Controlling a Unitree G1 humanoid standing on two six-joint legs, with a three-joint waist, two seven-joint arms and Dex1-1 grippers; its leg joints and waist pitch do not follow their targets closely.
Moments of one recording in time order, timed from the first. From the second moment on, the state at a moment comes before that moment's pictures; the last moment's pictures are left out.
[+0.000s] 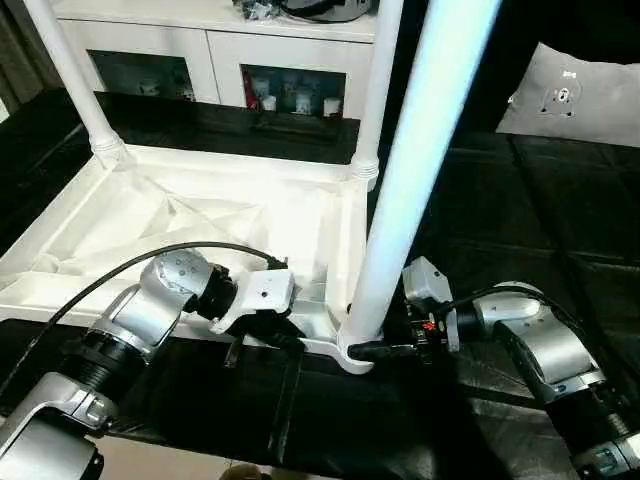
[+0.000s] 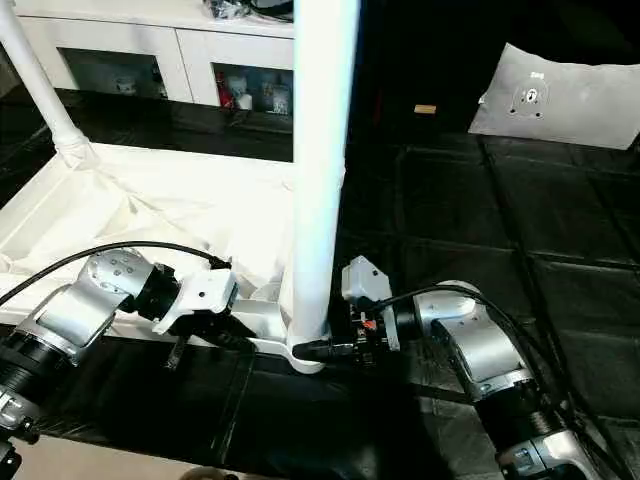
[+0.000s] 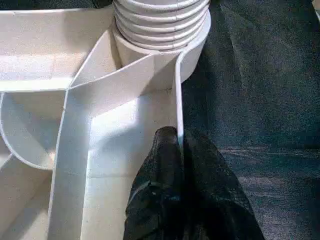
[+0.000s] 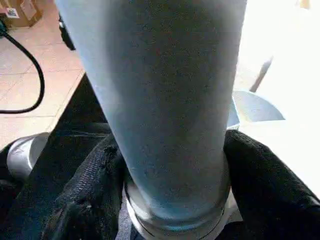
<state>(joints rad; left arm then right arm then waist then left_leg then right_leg) -0.56 0.54 -0.44 0.37 -0.01 0.05 -1.43 -0.37 -0.45 0.28 0.23 0.25 0.17 1.31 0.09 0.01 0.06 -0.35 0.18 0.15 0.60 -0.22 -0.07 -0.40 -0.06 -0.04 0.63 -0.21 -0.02</state>
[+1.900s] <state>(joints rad) -0.49 0.44 -0.35 0.25 0.06 0.29 -1.10 -0.20 -0.25 0.06 0.07 0.23 0.30 0.75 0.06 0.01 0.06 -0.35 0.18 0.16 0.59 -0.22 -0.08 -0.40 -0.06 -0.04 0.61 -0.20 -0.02</state>
